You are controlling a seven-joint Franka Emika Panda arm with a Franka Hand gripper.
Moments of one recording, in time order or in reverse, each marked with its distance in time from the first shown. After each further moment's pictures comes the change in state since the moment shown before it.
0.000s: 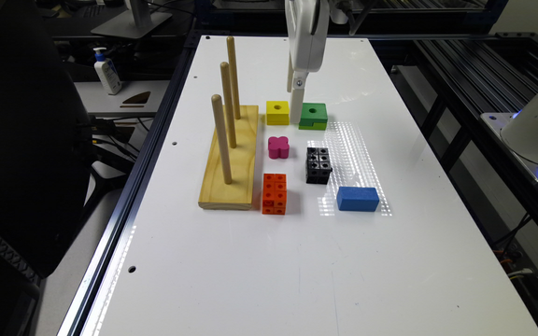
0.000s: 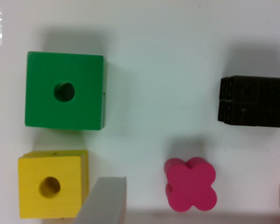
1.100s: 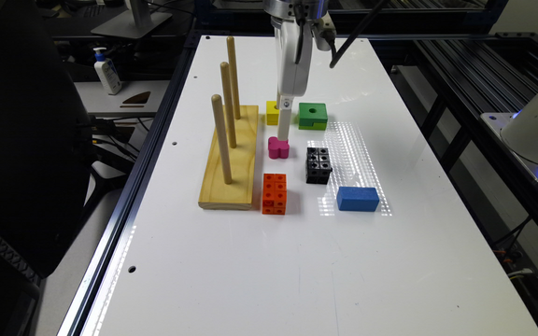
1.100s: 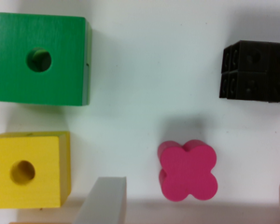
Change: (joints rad) arm 0.000 0.108 0.014 0.041 0.000 0.083 0.009
